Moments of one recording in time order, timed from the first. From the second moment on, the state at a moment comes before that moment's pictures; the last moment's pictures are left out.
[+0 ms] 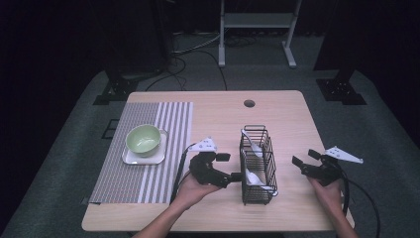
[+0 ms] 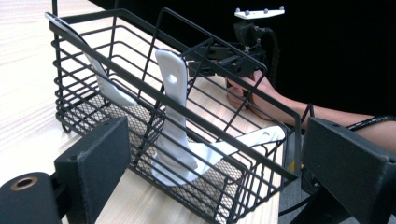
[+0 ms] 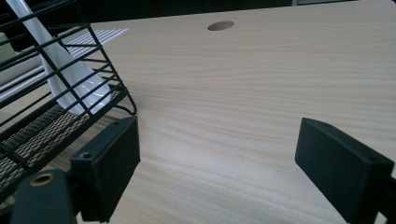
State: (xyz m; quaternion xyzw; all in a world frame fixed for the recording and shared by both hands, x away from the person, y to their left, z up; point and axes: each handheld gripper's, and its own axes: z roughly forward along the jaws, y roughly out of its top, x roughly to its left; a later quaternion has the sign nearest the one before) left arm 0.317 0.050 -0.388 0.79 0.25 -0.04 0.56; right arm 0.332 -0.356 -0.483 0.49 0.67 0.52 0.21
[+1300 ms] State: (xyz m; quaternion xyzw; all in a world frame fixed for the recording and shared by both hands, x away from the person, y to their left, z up) left arm 0.332 0.028 -0.377 0.79 0.28 0.01 0.55; right arm 0.332 -0.357 -0.483 0.49 0.67 0.52 0.21
